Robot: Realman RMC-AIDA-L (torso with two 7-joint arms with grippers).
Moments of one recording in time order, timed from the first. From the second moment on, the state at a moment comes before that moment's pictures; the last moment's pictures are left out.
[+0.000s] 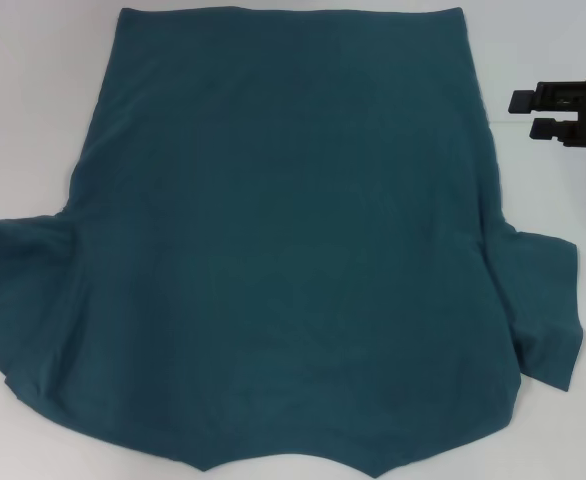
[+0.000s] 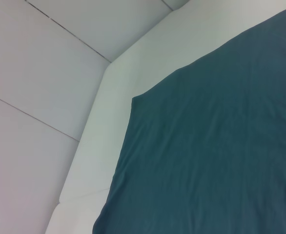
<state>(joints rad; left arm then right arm) -0.63 -1.99 0.54 1.03 2.75 1.30 -2.43 0.73 1.85 -0.58 -0.62 -2.11 -1.37 2.46</state>
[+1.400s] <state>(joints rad) -0.82 -1.99 0.62 0.80 2.50 1.42 -2.41 0.73 1.85 -0.58 -0.61 -2.11 -1.36 2.43</state>
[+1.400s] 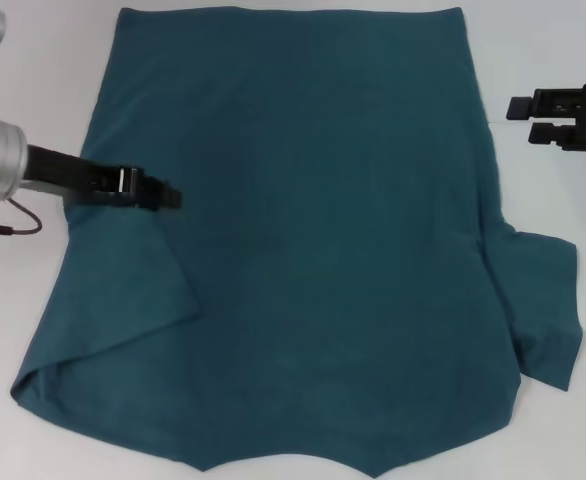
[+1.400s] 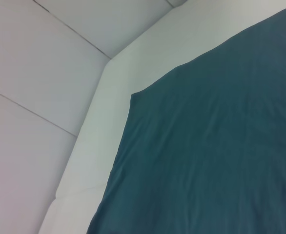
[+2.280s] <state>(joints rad) -0.54 -2.06 0.57 0.88 2.30 1.81 -1.99 0.64 1.81 -0.65 -0.72 -2.26 -1.67 2.31</state>
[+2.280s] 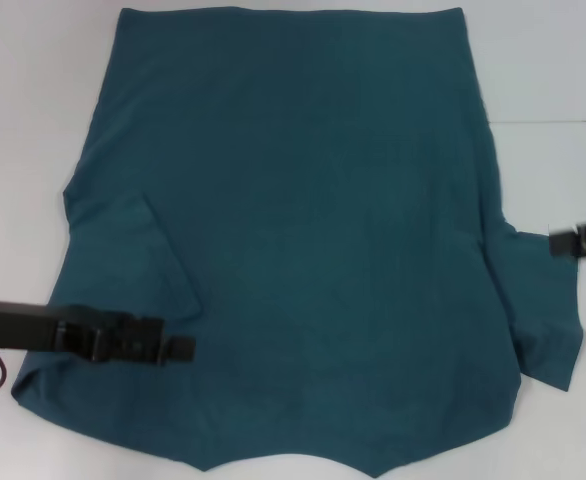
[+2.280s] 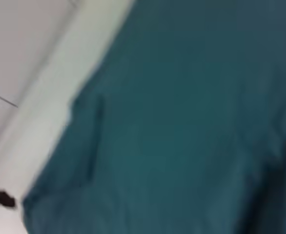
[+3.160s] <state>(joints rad) -0.55 -2.10 0.55 0.88 2.29 1.60 -2.05 0.53 1.83 -0.51 -0.65 -2.38 -1.59 2.54</state>
